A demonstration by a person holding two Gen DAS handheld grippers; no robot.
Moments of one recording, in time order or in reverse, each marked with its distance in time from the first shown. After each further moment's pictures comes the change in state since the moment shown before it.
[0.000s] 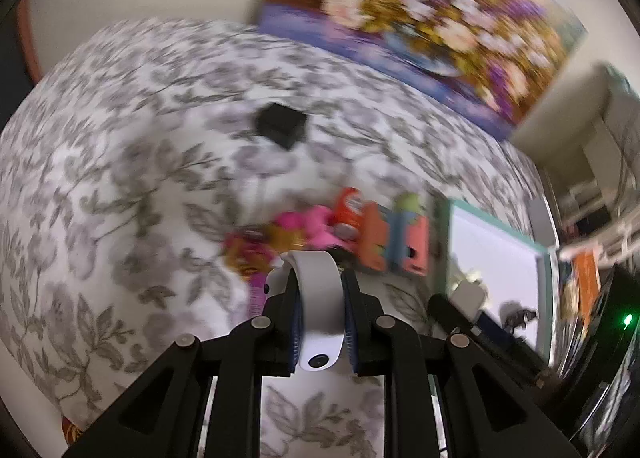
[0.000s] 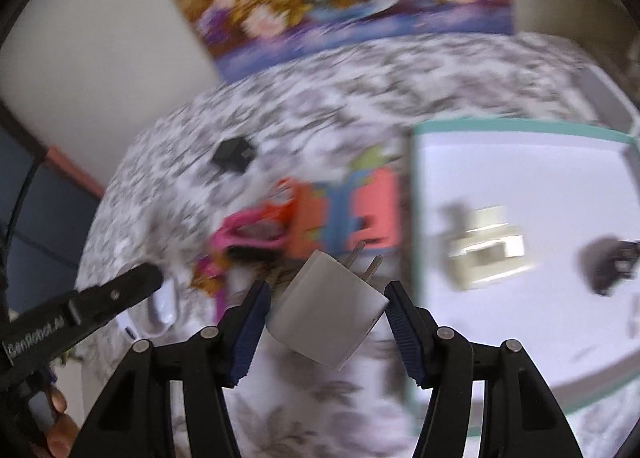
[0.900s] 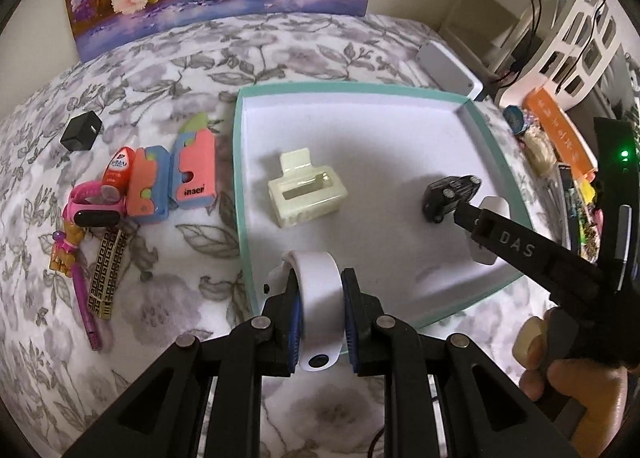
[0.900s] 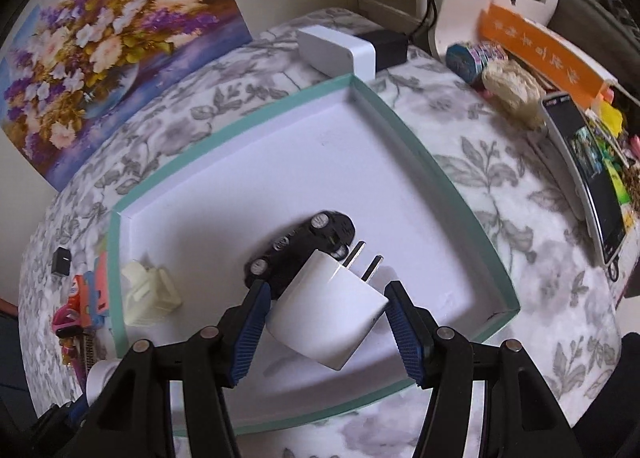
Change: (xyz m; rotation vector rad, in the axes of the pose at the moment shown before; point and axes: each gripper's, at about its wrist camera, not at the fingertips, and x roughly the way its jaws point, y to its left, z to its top) left arm 0.047 -0.160 -0.077 0.414 0.151 -0.071; right arm -0.063 -0.199 -0.018 0.389 -0.040 -0.353
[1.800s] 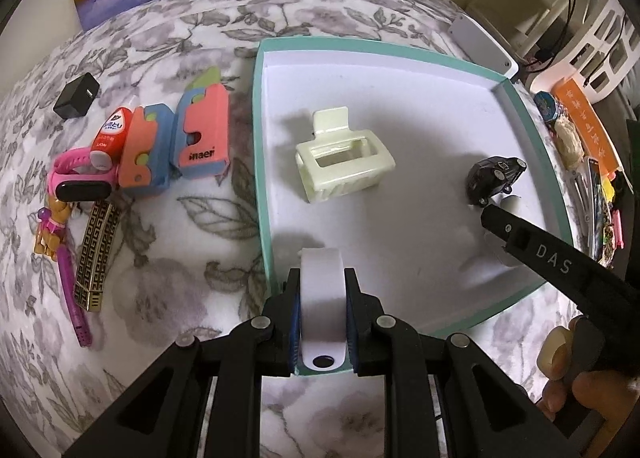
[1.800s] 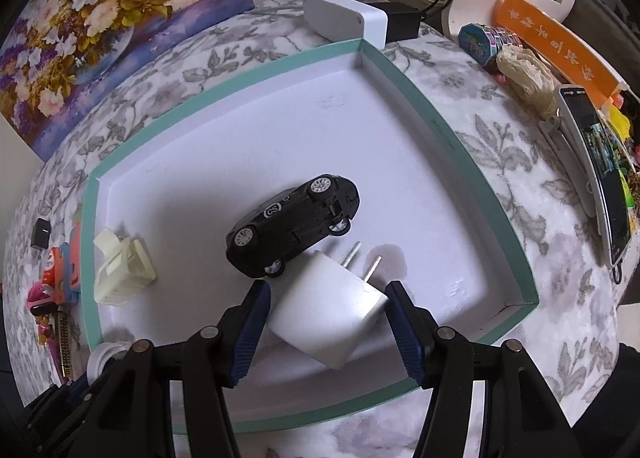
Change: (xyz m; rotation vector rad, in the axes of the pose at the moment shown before) left arm 0.034 0.019 -0.004 -0.039 0.088 0.022; right arm 0.022 0.008 -0.009 -0.059 0.066 -0.042
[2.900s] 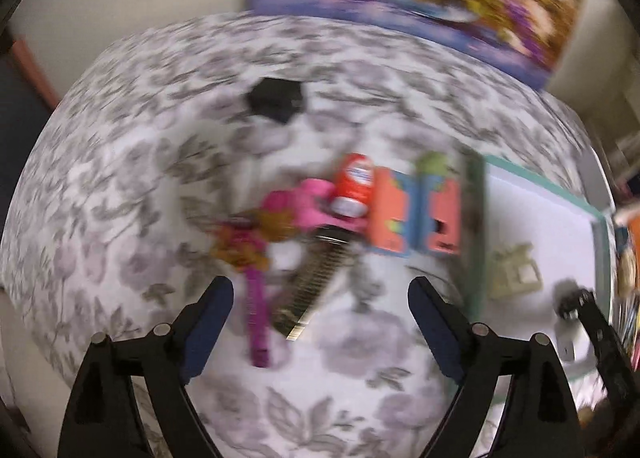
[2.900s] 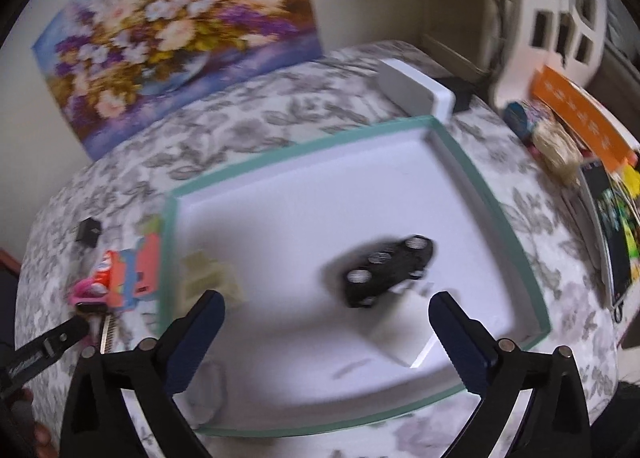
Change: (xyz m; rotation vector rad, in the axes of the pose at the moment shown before) left arm -0.061 0.139 0.020 -0.365 -0.109 0.243; right arm -0.048 0.054 -0.002 -0.123 -0.170 0.099
